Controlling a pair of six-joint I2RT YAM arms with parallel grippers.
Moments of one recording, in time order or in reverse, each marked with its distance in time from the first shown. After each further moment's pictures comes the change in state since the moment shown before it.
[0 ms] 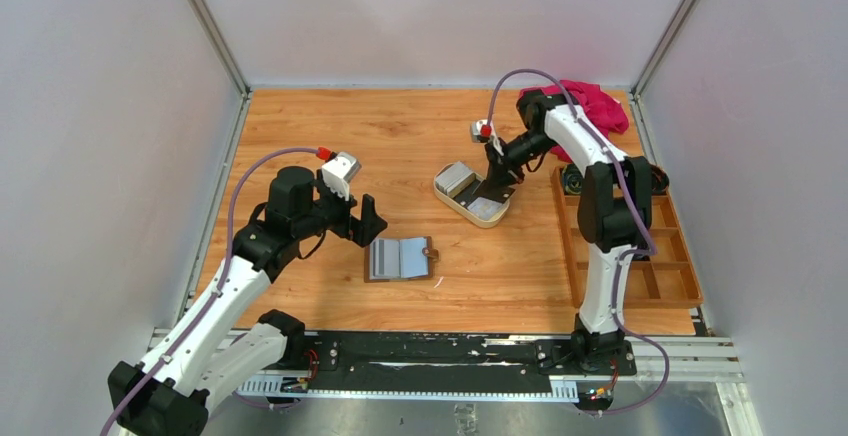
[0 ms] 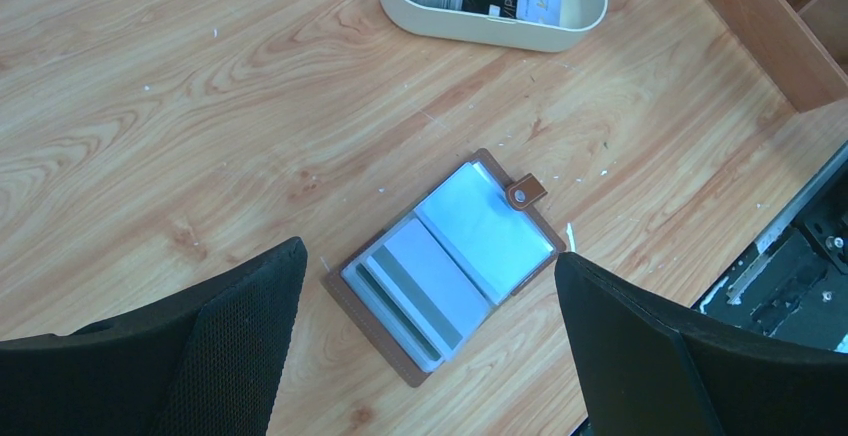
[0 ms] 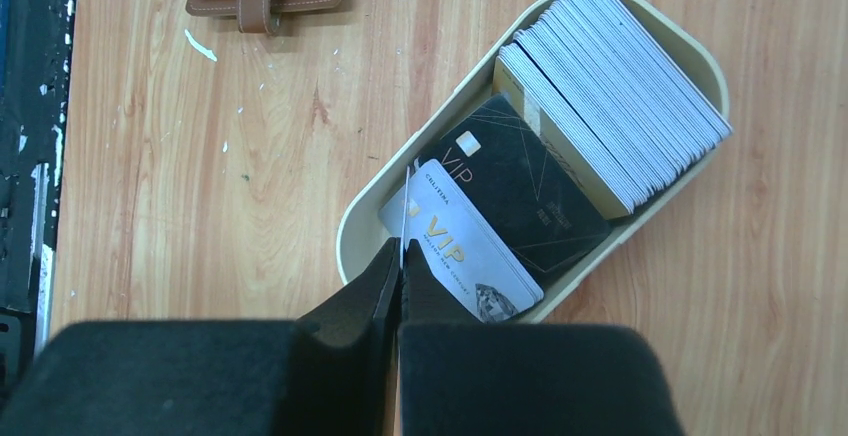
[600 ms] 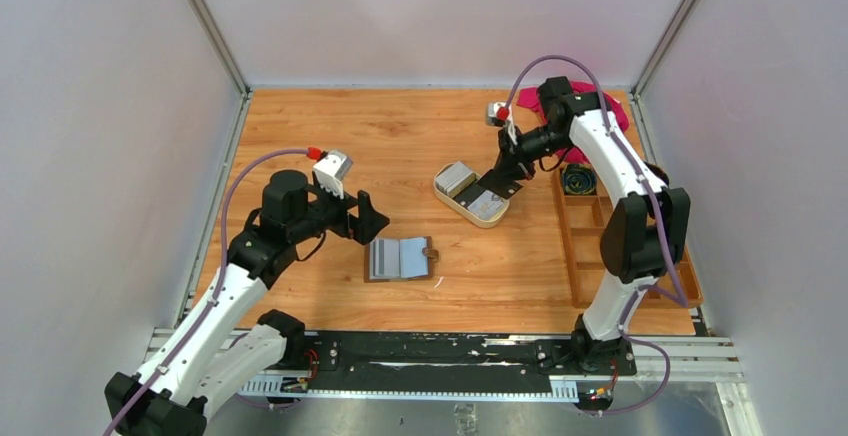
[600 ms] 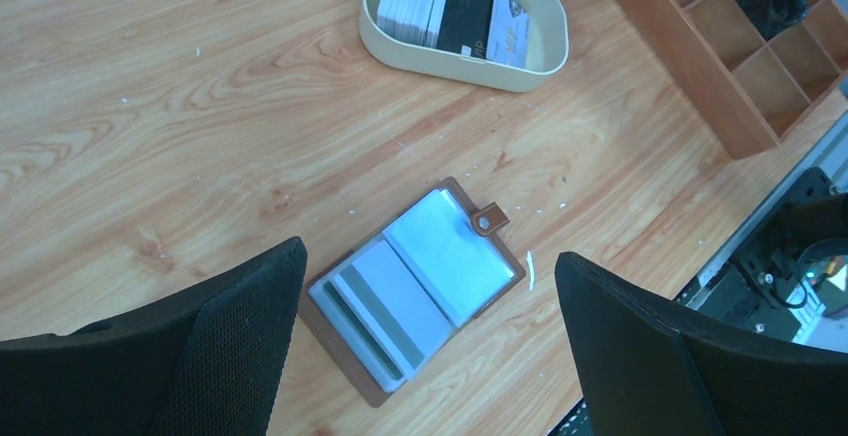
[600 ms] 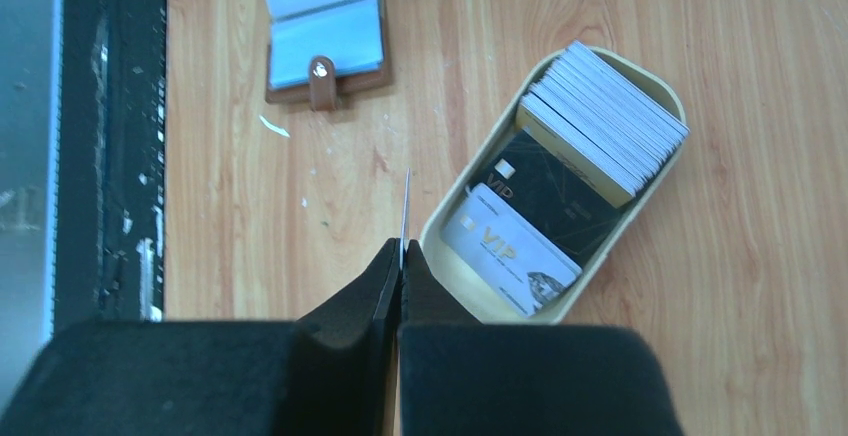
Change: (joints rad) left arm 0.000 -0.046 -0.008 0.041 0.012 -0.097; right arm -0.028 -0.250 -0.076 0.040 -0.054 0.217
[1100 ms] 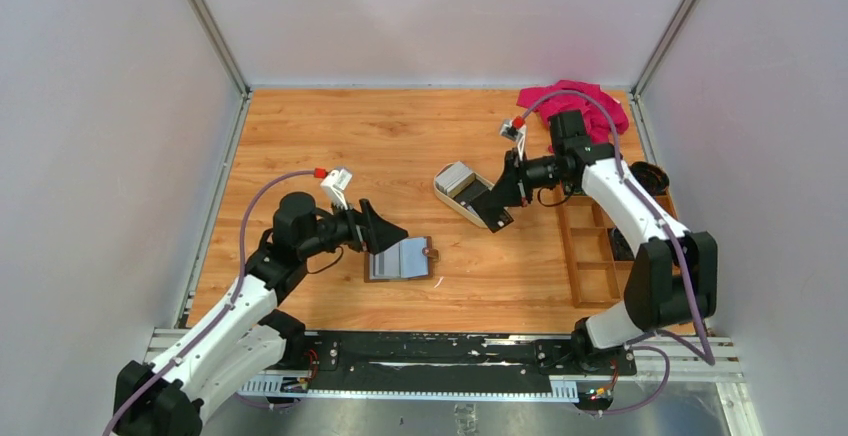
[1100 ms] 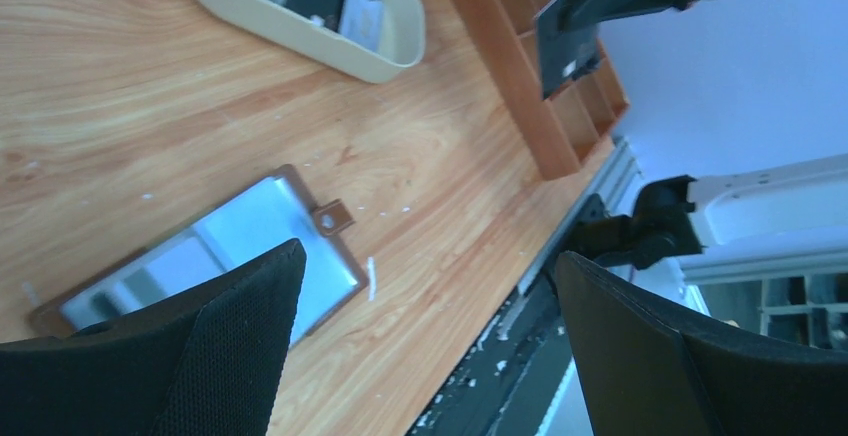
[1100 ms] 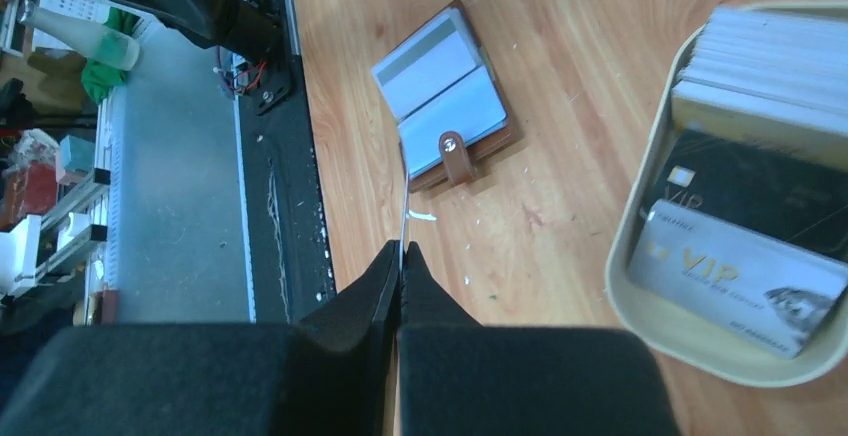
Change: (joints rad) left arm -0.021 -0.011 -0.267 0.365 0.175 -0.452; right arm 0.001 -0.287 -0.434 0.438 -0.180 0.664
